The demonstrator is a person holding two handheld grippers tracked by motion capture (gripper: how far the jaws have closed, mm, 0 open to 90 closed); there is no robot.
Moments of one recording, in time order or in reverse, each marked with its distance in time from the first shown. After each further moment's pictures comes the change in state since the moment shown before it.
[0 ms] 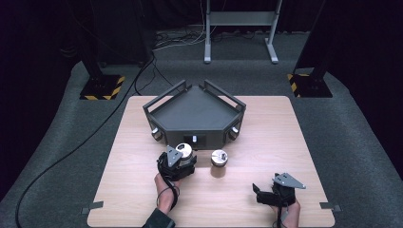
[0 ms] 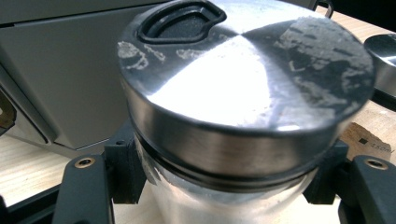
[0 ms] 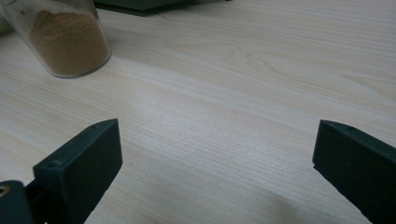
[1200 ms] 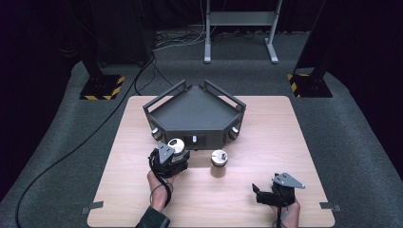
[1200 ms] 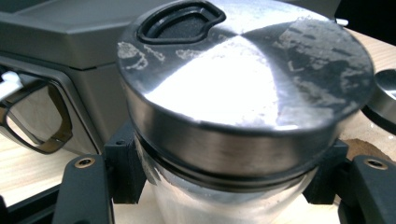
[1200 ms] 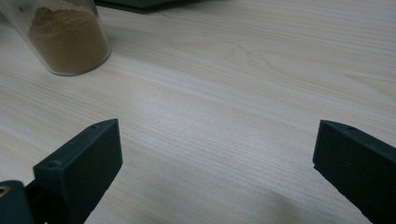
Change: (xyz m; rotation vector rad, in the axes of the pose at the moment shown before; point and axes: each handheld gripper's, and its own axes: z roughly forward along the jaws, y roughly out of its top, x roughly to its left) left arm 0.011 0.012 -0.017 -0.038 0.040 -0.007; right arm 0.000 0.001 0.001 0.007 0.000 -0.005
